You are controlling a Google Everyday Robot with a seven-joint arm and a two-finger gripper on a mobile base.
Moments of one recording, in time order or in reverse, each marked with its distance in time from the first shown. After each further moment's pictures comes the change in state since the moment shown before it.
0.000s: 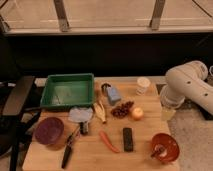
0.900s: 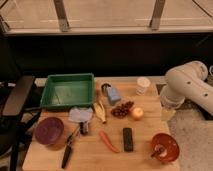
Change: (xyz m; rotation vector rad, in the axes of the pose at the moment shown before) arm 0.002 0.003 0.001 0.003 0.016 -0.008
